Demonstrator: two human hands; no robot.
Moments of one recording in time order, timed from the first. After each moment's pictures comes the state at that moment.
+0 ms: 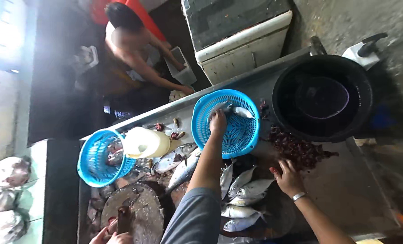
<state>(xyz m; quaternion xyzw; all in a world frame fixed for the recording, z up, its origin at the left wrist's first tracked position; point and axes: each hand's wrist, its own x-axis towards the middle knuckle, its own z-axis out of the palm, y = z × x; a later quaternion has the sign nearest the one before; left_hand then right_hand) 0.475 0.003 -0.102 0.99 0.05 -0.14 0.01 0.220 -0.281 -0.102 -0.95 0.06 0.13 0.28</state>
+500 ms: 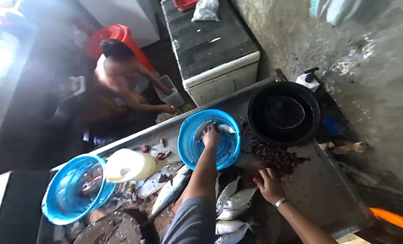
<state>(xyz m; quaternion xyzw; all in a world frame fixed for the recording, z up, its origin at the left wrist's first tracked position) 0.474 -0.033 -0.095 0.98 0.08 -0.12 0.12 0.213 -0.284 -0.099 -0.95 0.03 0.11 0.28</state>
